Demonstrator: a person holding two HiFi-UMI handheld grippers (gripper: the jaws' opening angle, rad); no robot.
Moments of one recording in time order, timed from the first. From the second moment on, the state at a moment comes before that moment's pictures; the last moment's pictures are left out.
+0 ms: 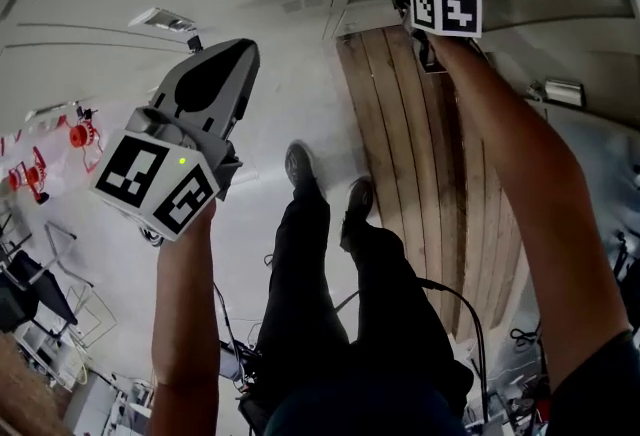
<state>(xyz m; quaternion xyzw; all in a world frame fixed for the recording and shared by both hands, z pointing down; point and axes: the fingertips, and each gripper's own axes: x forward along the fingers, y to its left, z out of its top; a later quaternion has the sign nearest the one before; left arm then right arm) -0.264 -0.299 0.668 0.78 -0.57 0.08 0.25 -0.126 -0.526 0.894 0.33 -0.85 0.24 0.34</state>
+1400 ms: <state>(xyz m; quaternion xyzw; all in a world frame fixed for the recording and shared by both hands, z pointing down) -0.185 -0.169 0.281 0.81 -0.58 0.05 0.10 0.003 -0.257 0.335 0.28 -0.94 0.18 0.10</state>
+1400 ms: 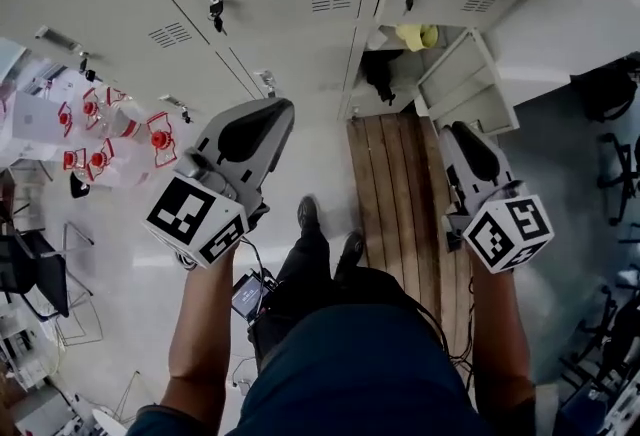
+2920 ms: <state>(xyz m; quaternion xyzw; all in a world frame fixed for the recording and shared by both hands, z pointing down) -0.073 -0.070 0.171 0.83 -0.55 0.07 0.01 0.105 -0.153 0.188 0.28 -0.95 0.11 0.06</state>
